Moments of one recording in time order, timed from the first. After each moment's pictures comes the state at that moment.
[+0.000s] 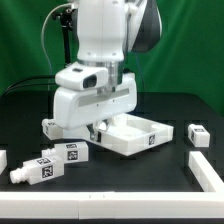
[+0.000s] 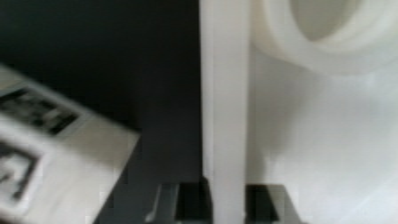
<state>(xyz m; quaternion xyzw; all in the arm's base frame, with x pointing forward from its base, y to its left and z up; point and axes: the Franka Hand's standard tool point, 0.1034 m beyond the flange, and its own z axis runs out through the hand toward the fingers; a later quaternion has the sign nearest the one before) 0.454 -0.031 0.045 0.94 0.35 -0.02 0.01</state>
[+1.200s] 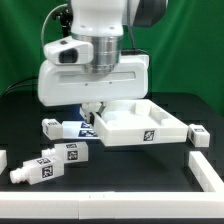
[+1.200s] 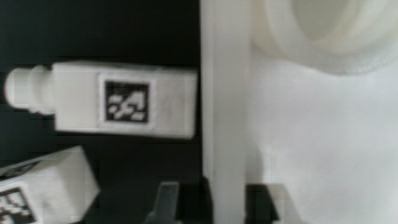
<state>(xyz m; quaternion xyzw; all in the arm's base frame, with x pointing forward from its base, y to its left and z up) 0.497 -0.046 0.076 0.99 0.12 -0.06 0.00</state>
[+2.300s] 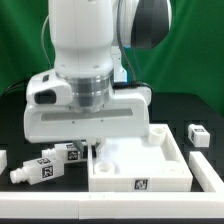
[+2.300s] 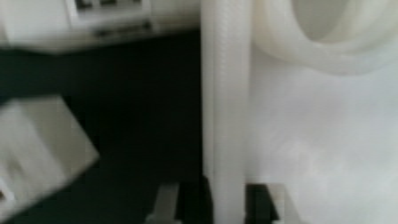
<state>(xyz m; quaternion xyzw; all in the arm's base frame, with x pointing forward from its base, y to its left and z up) 0.567 -0.047 0.032 0.99 0.01 -0.10 -0.02</state>
